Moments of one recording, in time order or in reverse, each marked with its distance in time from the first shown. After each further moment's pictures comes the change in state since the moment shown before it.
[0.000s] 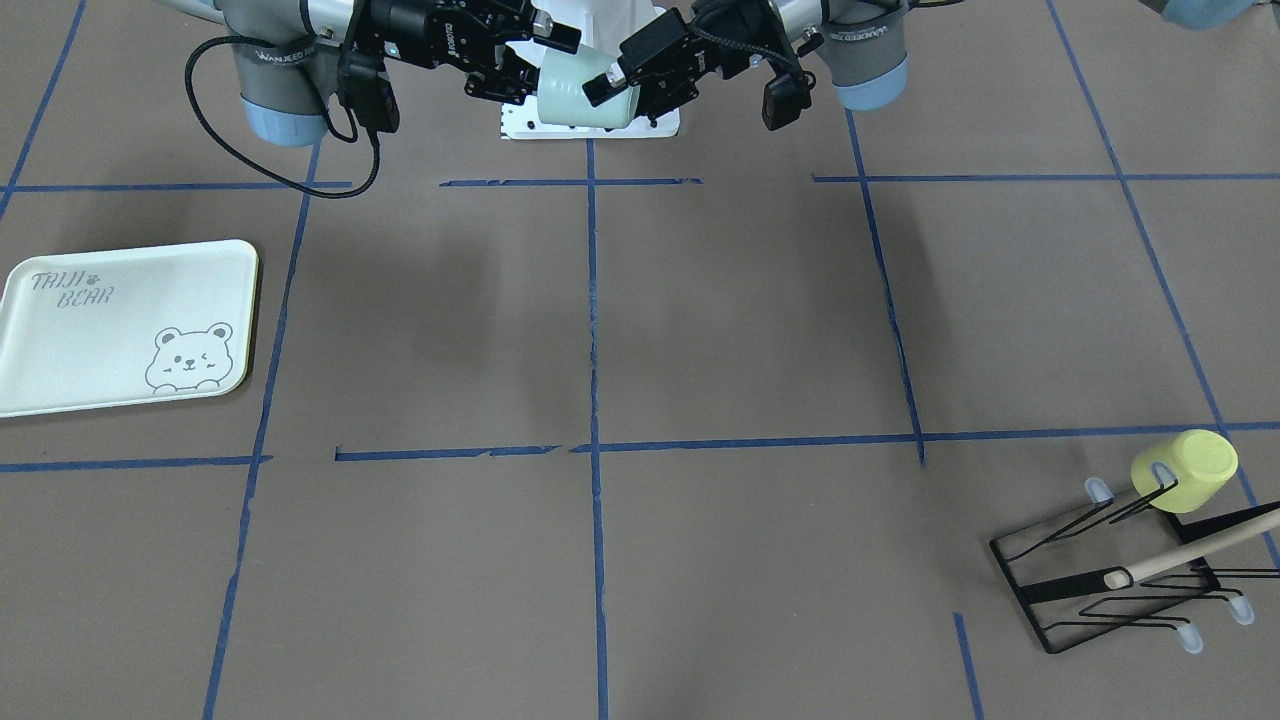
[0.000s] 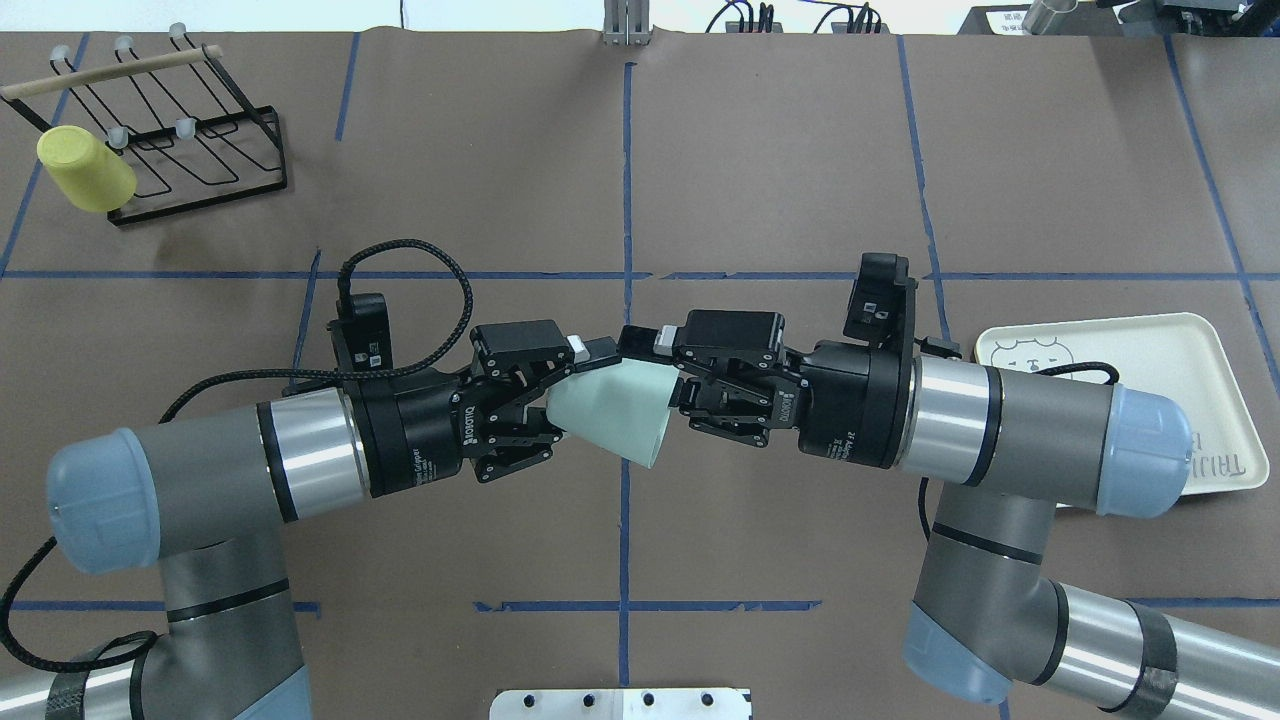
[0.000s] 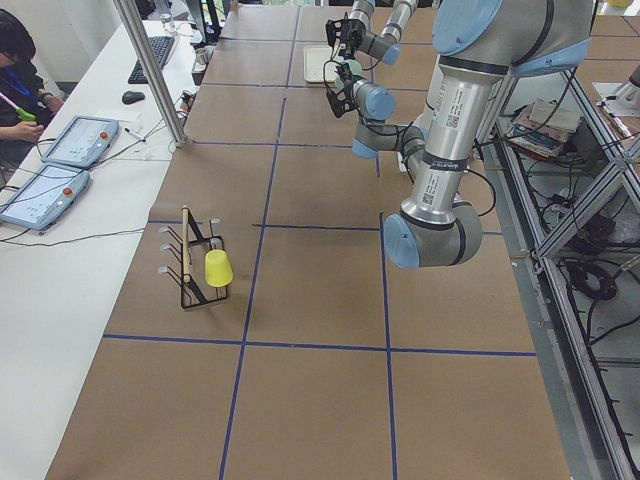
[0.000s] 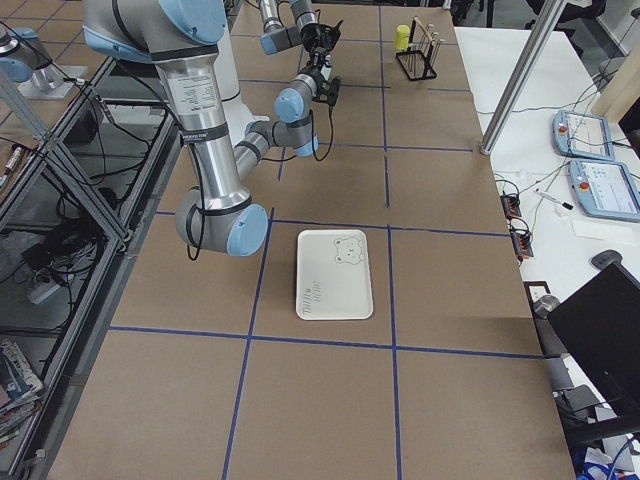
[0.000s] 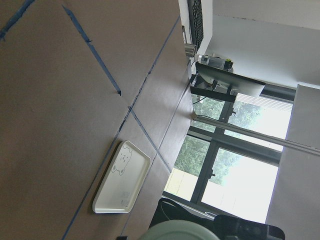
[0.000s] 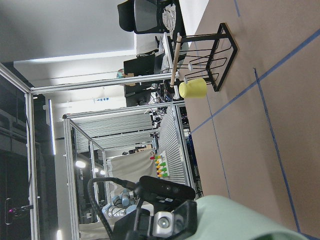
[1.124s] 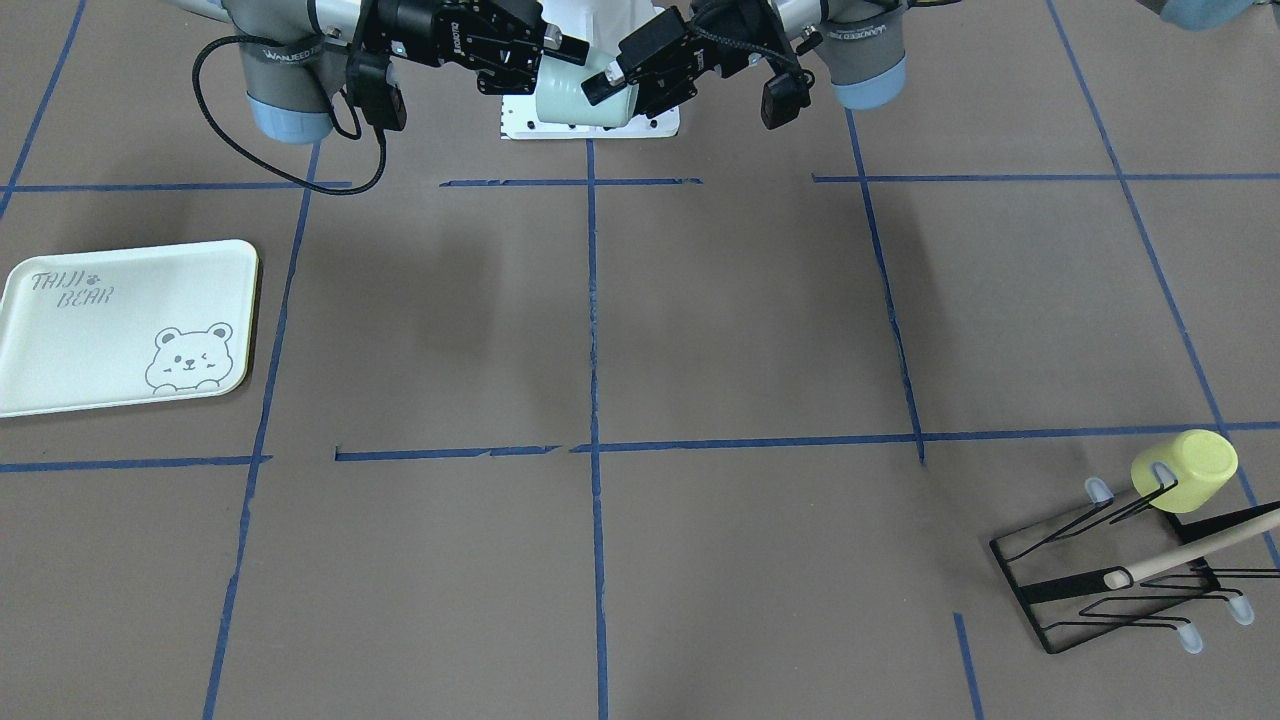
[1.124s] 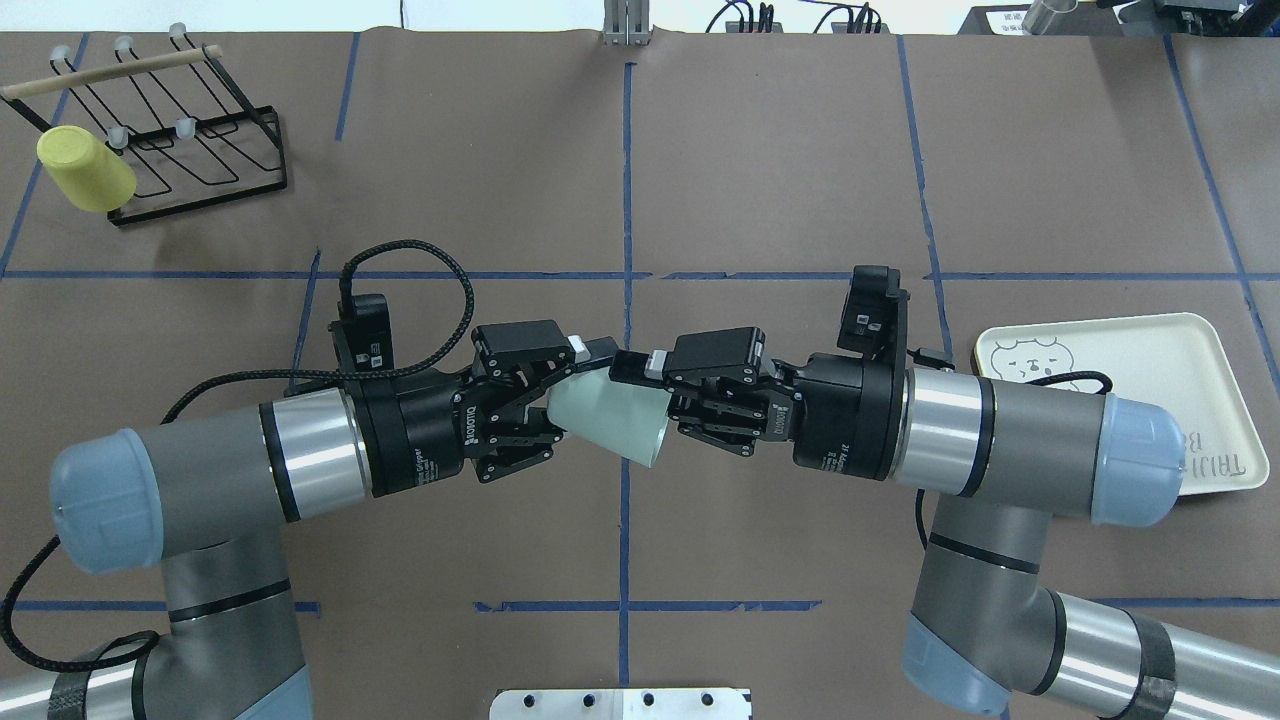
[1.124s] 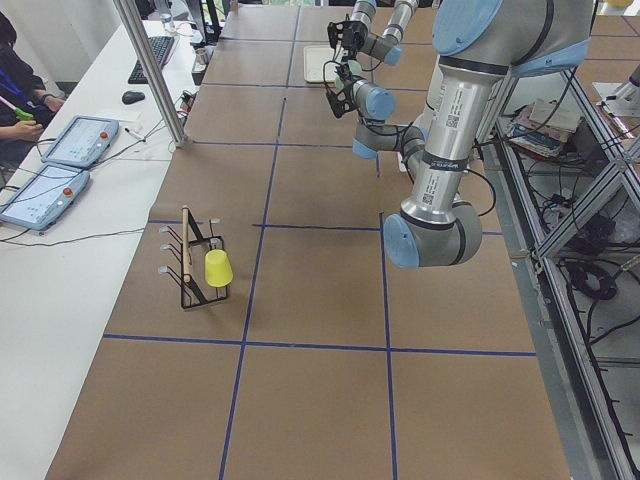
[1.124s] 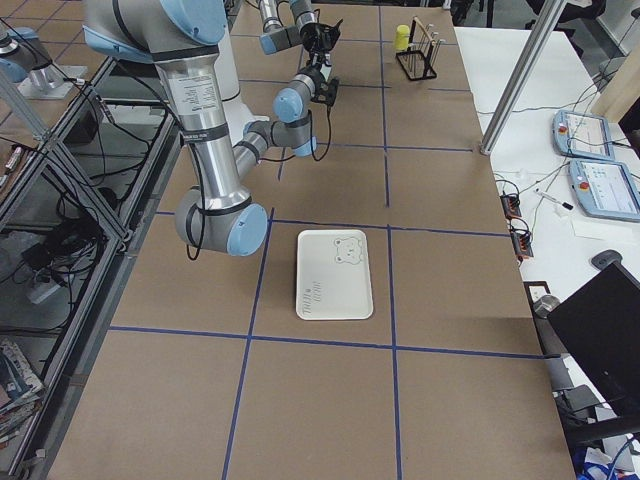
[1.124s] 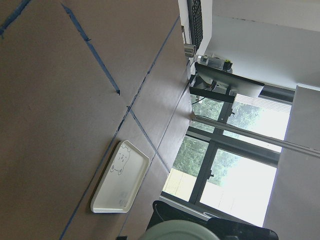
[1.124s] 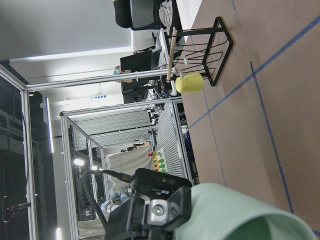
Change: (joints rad) left arm 0.001 0.000 0.005 0.000 0.002 -0.001; right arm -0.018 -0.001 0.001 -0.002 0.001 0.001
